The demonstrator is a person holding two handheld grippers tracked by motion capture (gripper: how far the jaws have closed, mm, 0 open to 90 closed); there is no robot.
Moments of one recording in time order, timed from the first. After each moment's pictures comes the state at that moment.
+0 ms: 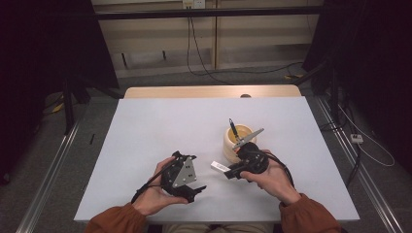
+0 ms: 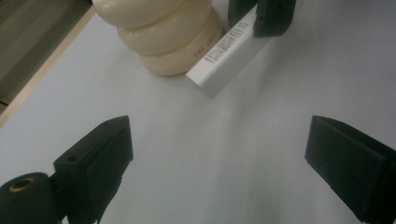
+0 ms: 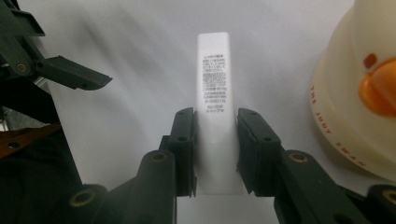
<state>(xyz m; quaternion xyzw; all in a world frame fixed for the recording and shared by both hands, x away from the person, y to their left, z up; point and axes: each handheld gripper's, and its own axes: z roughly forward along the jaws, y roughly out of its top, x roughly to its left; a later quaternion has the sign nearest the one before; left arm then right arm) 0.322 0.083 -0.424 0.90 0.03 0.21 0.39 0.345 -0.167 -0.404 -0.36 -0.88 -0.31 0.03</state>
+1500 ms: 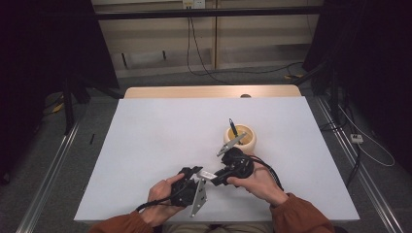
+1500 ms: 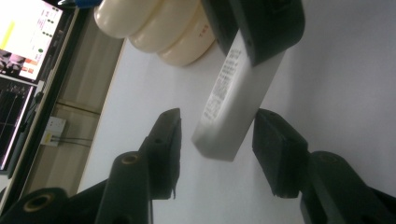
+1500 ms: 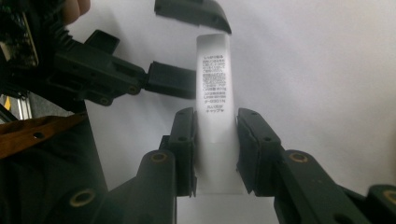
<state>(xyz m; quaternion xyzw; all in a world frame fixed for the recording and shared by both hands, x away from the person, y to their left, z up) 0.287 0.062 -0.448 0.87 -0.06 0.39 0.29 0.342 -0.131 -0.410 -0.32 -0.89 -0.32 0.06</state>
